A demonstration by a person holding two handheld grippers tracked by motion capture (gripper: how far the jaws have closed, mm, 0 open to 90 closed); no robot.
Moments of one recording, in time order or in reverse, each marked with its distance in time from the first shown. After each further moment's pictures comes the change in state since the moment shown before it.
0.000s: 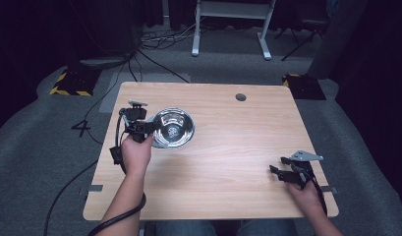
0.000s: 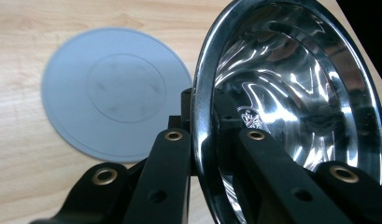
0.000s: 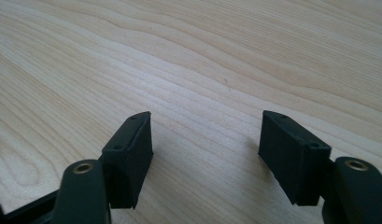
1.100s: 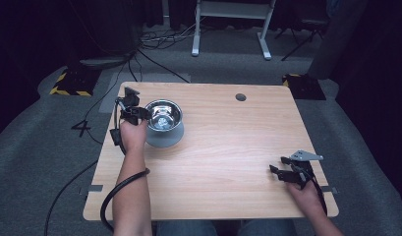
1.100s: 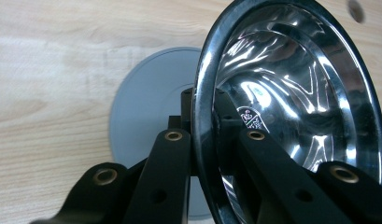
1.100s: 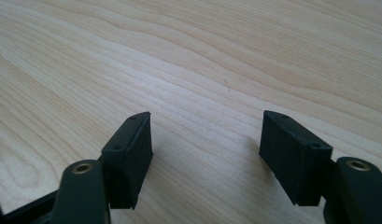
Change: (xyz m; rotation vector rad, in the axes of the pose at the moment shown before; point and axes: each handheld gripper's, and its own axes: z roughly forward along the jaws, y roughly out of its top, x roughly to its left) left arm 0.065 0.042 0.053 0.096 0.064 -0.201; right arm 0.000 0.001 0.001 0.001 -0.001 0.003
